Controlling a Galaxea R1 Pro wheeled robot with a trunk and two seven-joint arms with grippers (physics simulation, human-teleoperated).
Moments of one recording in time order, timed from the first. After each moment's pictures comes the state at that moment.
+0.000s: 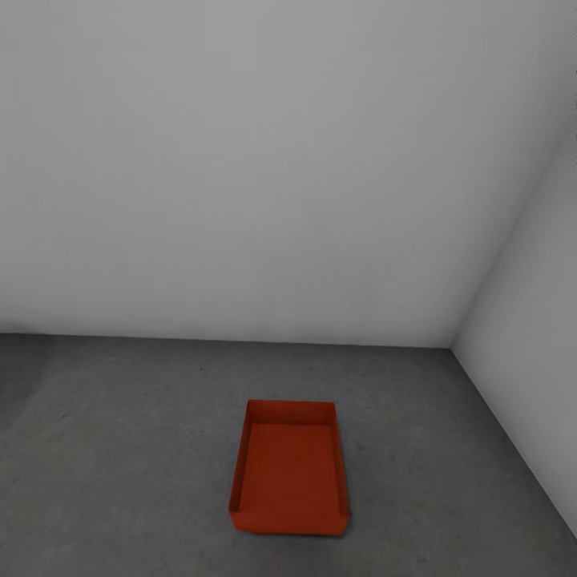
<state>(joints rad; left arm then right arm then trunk) -0.40 0.00 0.07 0.00 0.07 0.05 -0.06 -0.32 0.07 0.53 0.03 -0.54 -0.12 -0.03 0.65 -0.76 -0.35</state>
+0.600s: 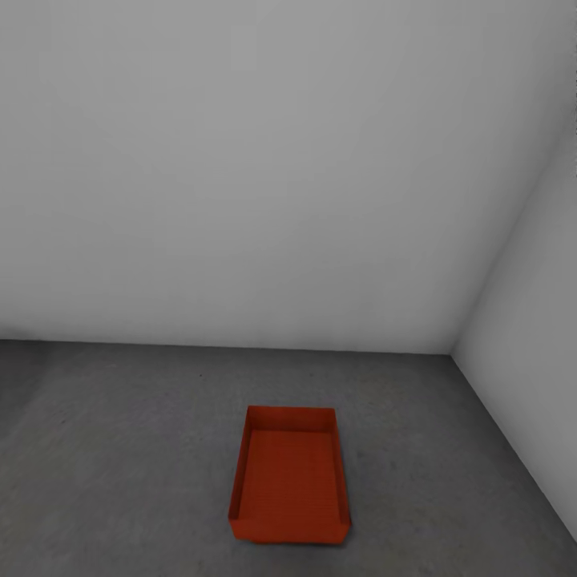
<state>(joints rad) -0.39 -0.01 0.07 0.00 0.07 0.05 -0.06 -0.32 0.07 0.53 0.03 -0.54 -0.12 -0.03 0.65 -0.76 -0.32</state>
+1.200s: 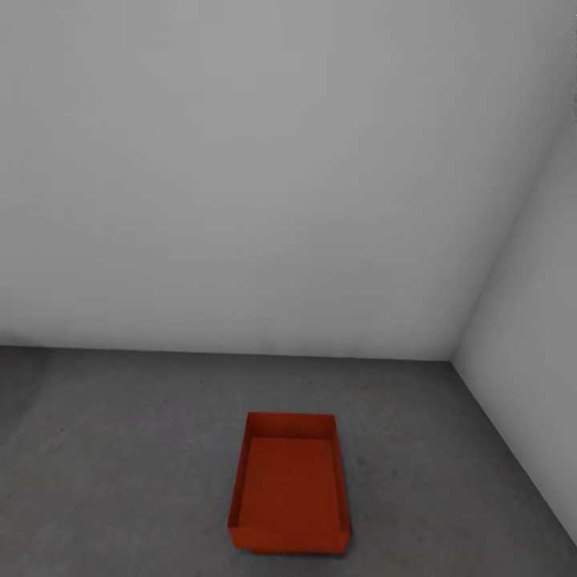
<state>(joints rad) -0.34 -0.03 0.07 0.00 0.07 0.05 -0.05 -0.29 0.07 0.53 0.03 -0.54 -0.12 -0.03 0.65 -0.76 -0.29</state>
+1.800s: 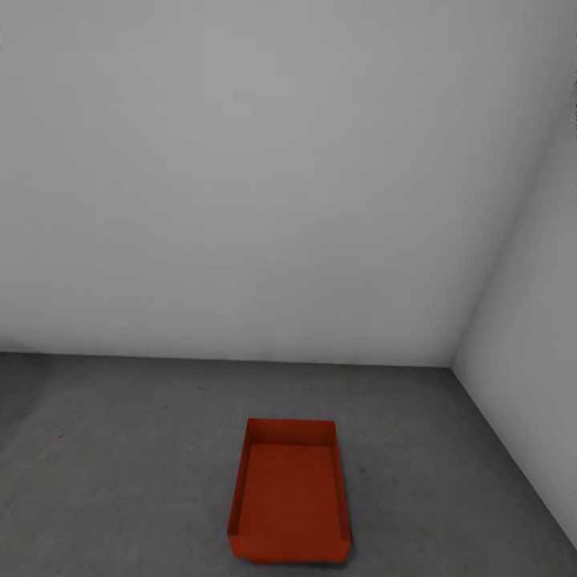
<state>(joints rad) -0.34 -0.03 0.07 0.00 0.07 0.05 -0.05 -0.28 0.07 0.53 0.03 -0.54 -0.12 -0.03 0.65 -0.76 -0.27</state>
